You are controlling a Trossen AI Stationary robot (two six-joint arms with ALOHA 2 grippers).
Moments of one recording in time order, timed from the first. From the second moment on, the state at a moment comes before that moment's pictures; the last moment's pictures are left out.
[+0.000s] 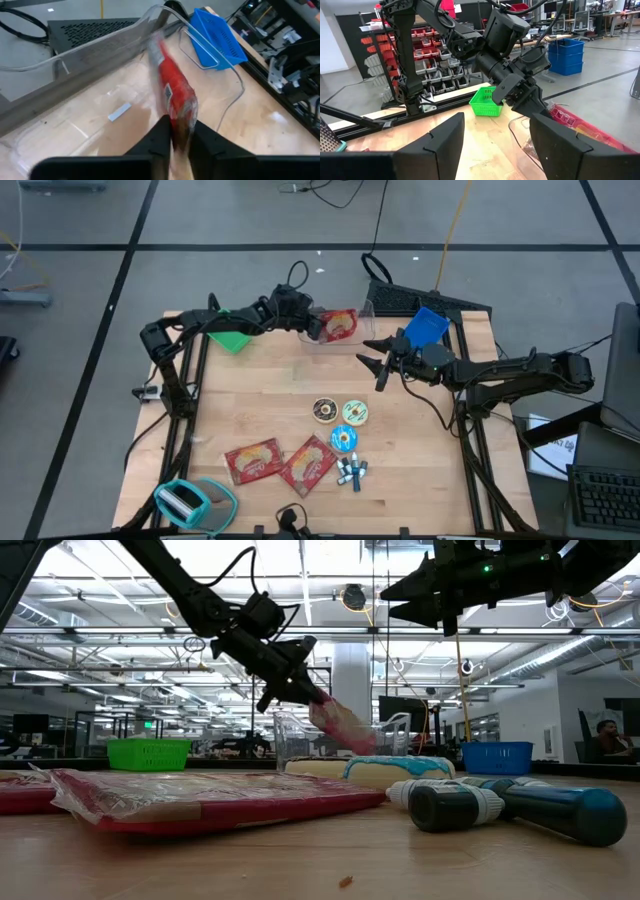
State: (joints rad) left arm 0.60 1.81 1.14 0.15 0.27 -0.40; right arm -0.14 1.09 0.52 0.57 0.23 0.15
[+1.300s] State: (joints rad) left arm 0.53 1.37 1.14 0.01 0.11 -0.01; right arm -0.14 1.09 0.52 0.57 0.23 0.14
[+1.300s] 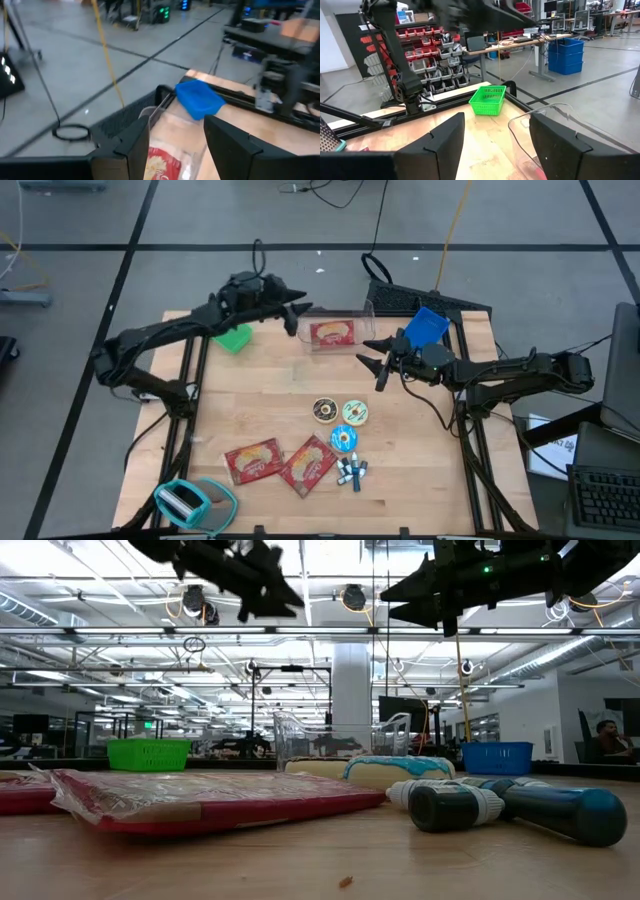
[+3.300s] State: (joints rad) left arm 0.37 0.62 0.48 0.12 0.02 -0.02; right arm 0.09 1.48 0.52 0.22 0.26 0.46
